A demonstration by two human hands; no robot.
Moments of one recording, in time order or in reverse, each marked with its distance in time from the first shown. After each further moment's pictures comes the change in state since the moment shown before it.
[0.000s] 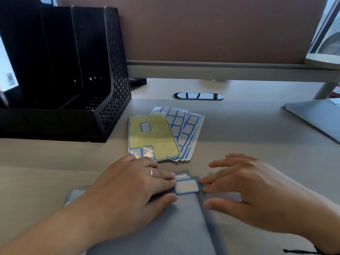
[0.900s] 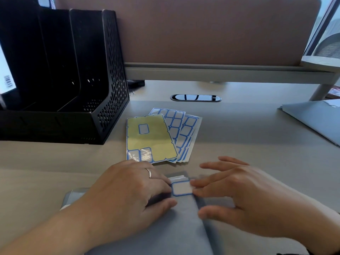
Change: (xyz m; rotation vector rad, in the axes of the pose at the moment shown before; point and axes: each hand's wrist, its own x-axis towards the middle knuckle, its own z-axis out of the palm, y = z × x) left_hand 0.001 0.004 -0.004 -0.080 0.005 -0.010; right_hand 0.002 -0.001 0.002 0.034 -0.125 -0.008
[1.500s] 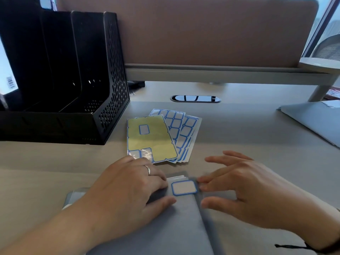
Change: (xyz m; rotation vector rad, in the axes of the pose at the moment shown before) left_hand 0.000 0.003 -0.003 0.084 -0.028 -0.082; right_hand -0.002 0.003 -0.003 -0.026 0.060 0.054
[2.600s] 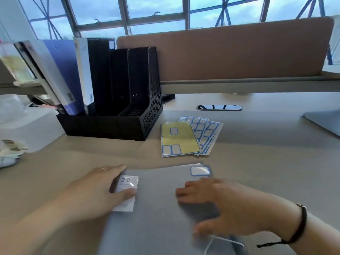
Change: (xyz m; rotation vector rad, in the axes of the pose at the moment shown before) left_hand -0.112 -0.017 -0.061 0.018 -0.321 -0.778; right_hand -0.003 -0.070 0.014 0.205 -0.264 -0.237
